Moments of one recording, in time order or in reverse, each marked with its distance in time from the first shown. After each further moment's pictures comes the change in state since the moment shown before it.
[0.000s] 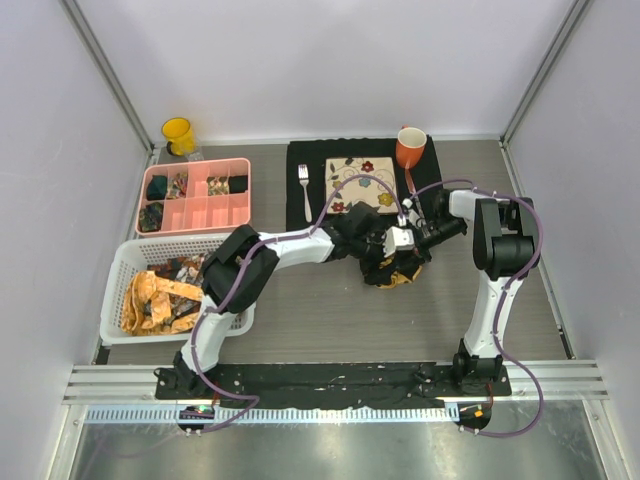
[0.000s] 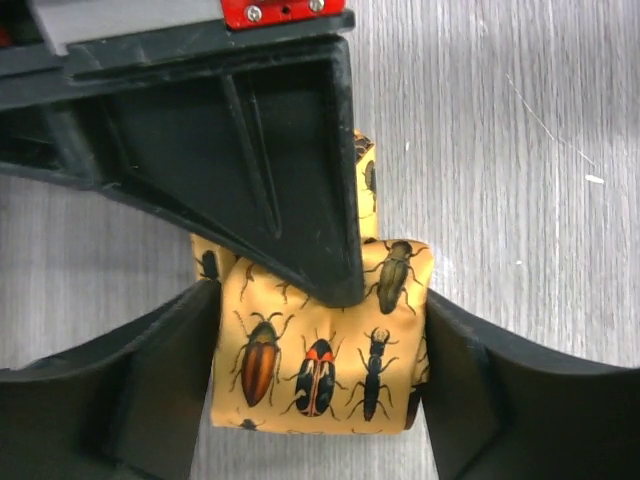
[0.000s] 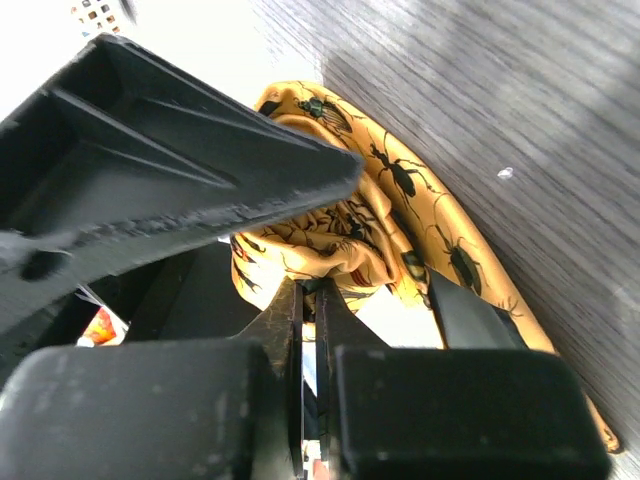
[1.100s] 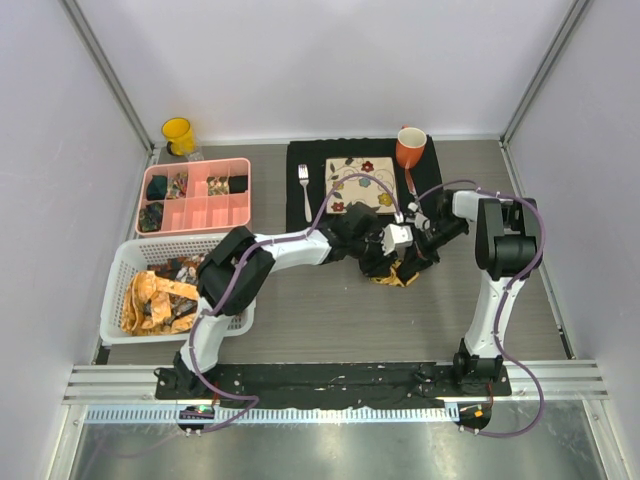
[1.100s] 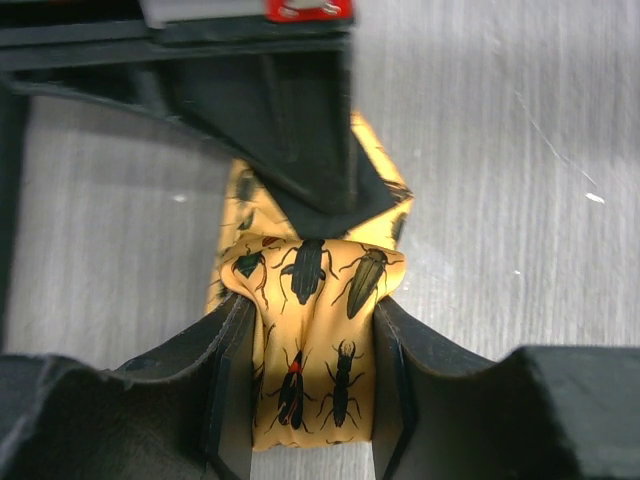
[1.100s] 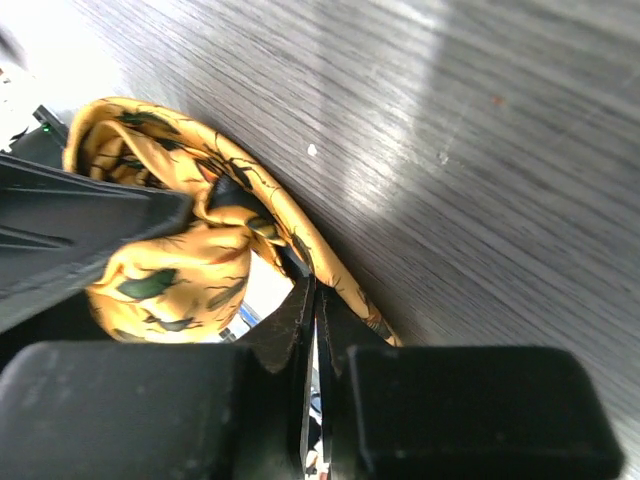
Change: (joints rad) left arm -0.003 -0.030 -0.032 0.030 -0.043 -0.063; right arm -0.032 -0.003 -0.013 0.050 0.207 0.071
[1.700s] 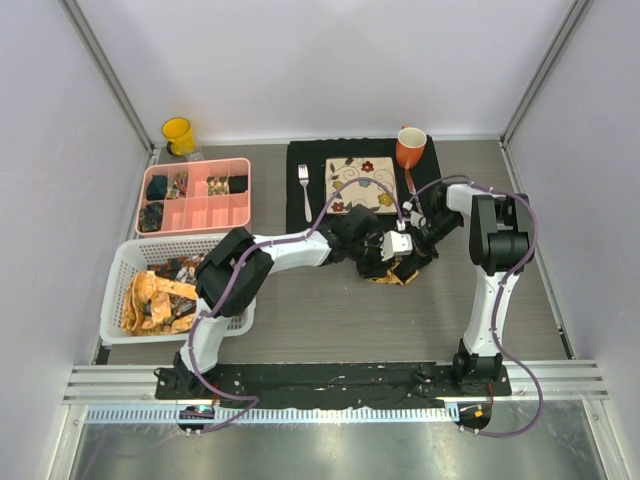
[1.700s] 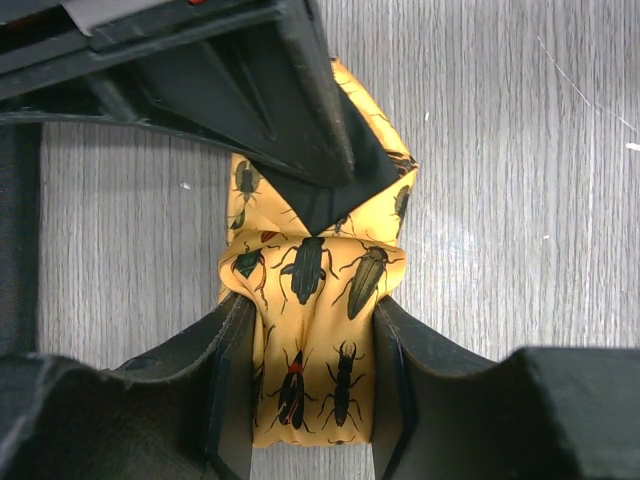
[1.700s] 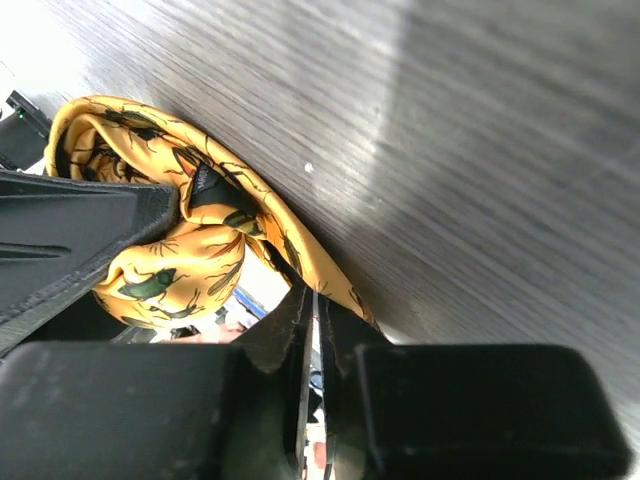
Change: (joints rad) left arm -0.006 -0.014 -0.018 -0.040 -0.051 0.139; right arm 0.023 0.056 0.100 -0.101 0.060 -0.011
